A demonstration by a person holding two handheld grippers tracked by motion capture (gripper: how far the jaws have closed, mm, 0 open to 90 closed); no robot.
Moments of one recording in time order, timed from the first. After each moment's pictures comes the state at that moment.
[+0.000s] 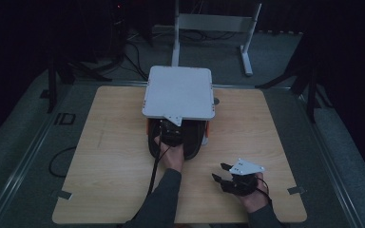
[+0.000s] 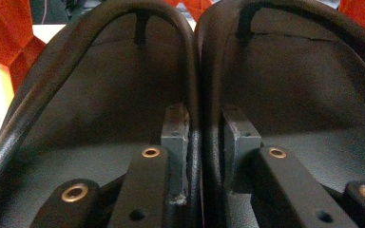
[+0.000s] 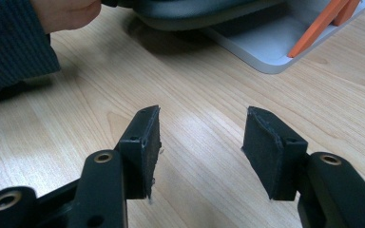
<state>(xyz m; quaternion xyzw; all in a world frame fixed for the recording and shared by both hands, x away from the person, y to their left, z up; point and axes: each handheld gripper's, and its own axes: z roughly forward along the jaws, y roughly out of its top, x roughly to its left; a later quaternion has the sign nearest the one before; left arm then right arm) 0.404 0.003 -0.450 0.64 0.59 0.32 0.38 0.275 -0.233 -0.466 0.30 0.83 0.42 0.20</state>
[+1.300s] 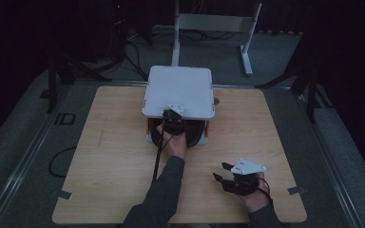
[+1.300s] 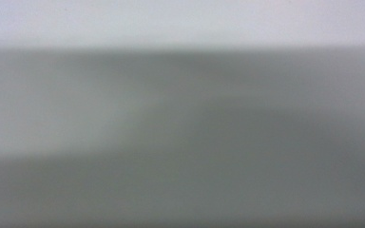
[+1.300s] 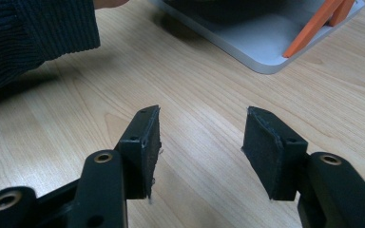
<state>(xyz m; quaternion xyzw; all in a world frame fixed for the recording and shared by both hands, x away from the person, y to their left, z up) 0.434 -0.004 -0.434 0.61 0.58 0.35 0.40 0.276 -0.236 -0.465 0.30 0.83 0.42 0.20</state>
